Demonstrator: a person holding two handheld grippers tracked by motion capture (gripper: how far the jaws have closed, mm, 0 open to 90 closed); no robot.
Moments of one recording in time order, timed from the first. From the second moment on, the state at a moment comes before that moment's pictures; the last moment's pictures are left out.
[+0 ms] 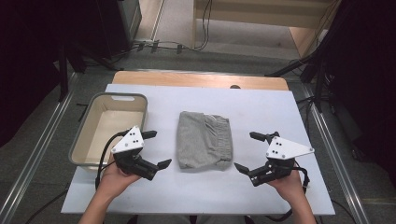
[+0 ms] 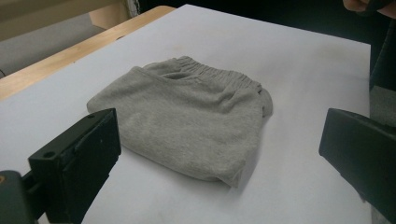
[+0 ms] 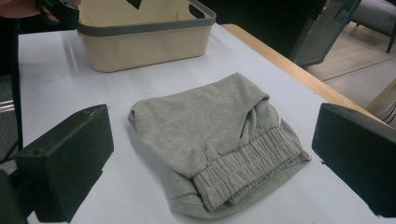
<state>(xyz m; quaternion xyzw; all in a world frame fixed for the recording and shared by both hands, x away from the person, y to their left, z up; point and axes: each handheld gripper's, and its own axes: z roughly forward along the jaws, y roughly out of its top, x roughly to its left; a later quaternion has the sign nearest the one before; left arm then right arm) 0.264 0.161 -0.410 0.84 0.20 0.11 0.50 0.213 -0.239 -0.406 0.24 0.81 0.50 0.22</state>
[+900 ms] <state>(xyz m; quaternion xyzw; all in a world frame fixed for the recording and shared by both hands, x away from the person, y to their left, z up) 0.261 0.158 -0.408 0.84 0.19 0.11 0.50 0.220 -0.222 -0.421 0.24 0.83 0.45 0.24</state>
